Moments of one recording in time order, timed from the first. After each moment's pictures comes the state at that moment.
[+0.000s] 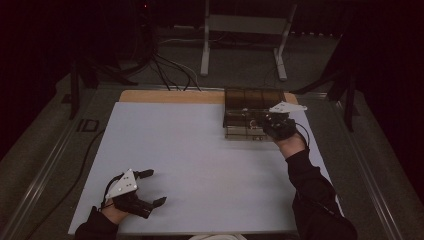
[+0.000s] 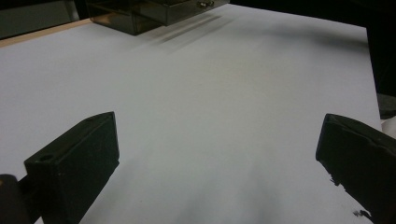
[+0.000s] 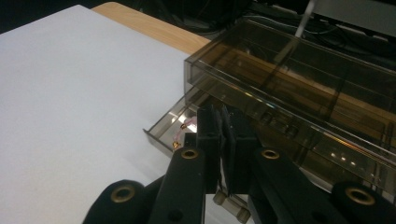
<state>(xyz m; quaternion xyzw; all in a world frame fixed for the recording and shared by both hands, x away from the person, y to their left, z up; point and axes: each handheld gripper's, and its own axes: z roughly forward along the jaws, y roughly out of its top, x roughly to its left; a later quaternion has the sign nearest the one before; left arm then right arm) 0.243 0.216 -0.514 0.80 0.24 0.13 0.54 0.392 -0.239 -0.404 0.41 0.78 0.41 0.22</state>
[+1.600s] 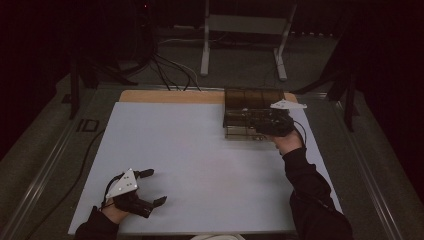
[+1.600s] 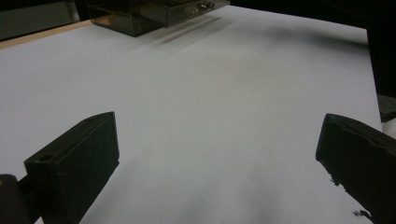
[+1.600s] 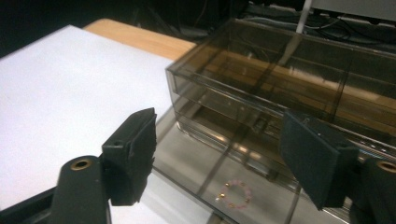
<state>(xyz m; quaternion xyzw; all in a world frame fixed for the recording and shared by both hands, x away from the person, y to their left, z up) 0.245 0.215 -0.513 0.80 0.24 0.13 0.54 0.413 -0.244 -0.420 0.44 0.75 0.45 0.20</state>
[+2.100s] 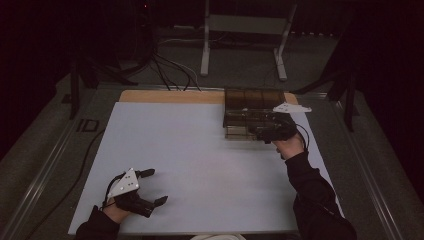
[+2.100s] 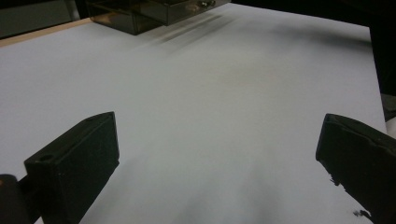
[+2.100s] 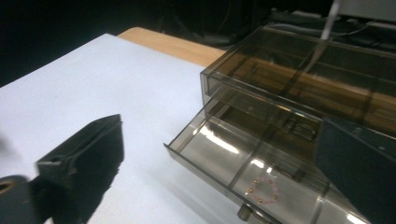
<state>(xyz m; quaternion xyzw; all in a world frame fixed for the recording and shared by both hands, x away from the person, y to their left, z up) 0.245 0.213 -0.514 0.80 0.24 0.13 0.54 0.394 -0.246 -0.413 0.41 0.76 0.47 0.18</state>
